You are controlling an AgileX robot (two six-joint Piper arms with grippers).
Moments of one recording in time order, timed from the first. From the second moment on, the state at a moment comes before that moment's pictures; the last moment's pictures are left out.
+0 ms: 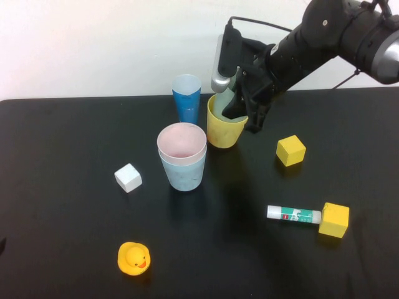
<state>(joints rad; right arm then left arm) 0.42 2.18 -2.03 0.42 0.98 -1.20 -0.36 0.34 -0.40 0.26 0.48 -0.06</state>
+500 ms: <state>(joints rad) 0.42 2.18 -2.04 0.47 0.98 -1.20 -0.36 0.34 -0.40 0.26 0.48 -0.06</state>
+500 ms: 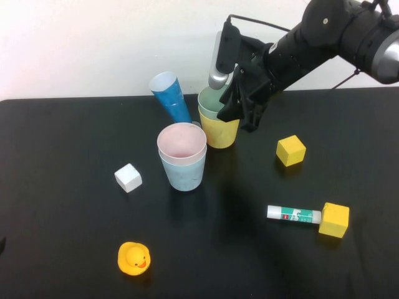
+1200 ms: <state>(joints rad) 0.42 2.28 -2.04 0.47 0.94 -1.30 -0.36 0.34 -0.40 0.26 0.47 -0.06</state>
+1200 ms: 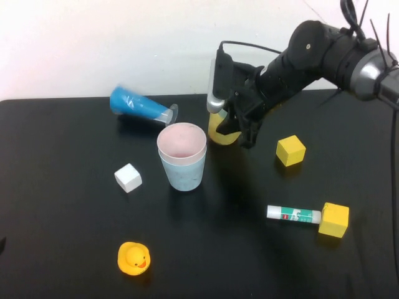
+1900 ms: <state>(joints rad) 0.55 2.05 -2.23 0.48 1.30 -1.19 -0.36 0.34 -0.40 0.25 0.47 -0.06</state>
